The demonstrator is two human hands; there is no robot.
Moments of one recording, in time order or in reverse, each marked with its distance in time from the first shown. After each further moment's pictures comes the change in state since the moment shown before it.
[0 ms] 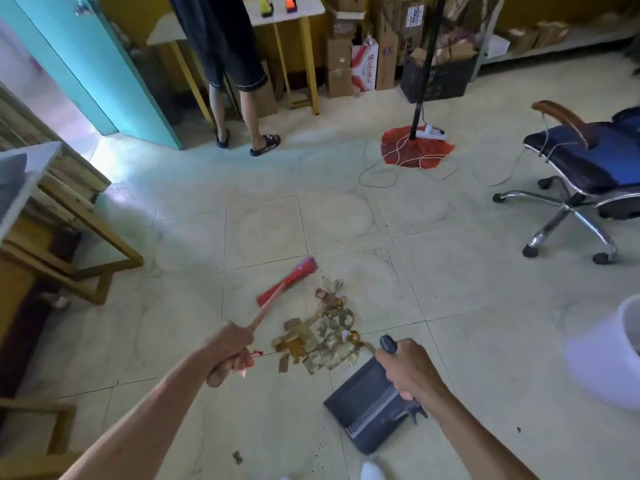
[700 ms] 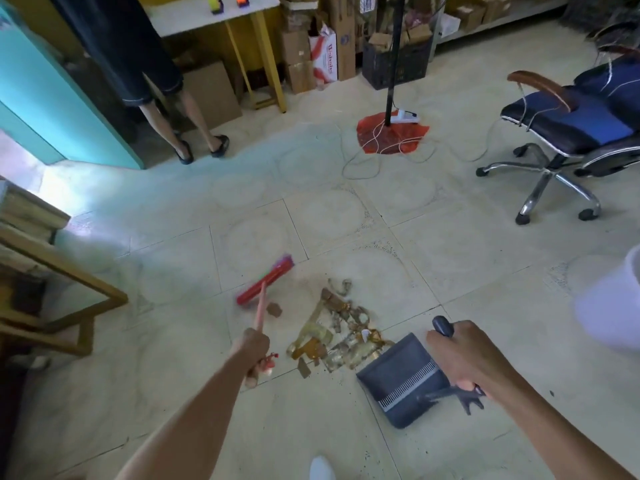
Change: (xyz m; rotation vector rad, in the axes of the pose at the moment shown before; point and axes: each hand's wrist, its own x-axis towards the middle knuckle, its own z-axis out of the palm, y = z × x) left_hand 0.128 0.008 -0.054 0.166 0.062 0.056; right_hand 0.008 -0.063 0.035 0.065 0.199 0.089
